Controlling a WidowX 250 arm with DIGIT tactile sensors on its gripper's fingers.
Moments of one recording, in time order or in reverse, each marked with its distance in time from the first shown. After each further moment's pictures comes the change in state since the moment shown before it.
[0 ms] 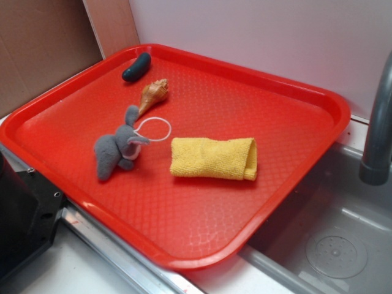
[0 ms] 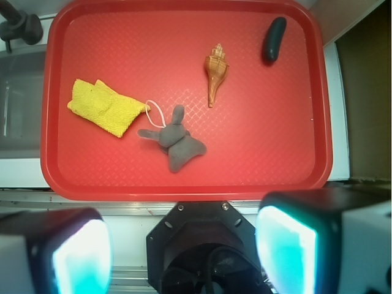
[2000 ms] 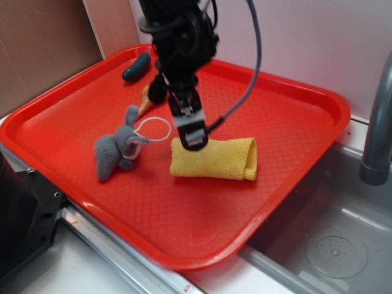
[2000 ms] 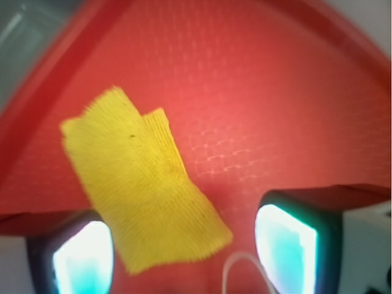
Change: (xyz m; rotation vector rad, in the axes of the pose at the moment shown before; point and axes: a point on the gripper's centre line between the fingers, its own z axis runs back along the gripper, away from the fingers) arm 0.089 -0.074 -0.187 -0.021 0.009 -0.579
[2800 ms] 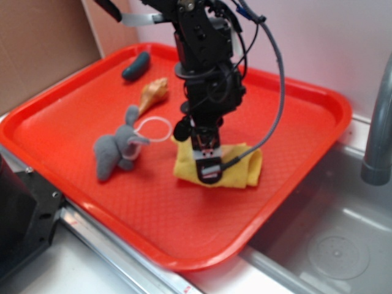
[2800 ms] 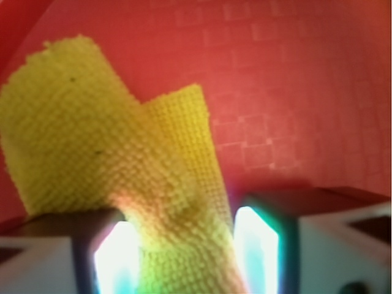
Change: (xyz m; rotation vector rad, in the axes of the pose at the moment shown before) arm 0.010 -0.004 -0.043 -0.026 0.054 -0.066
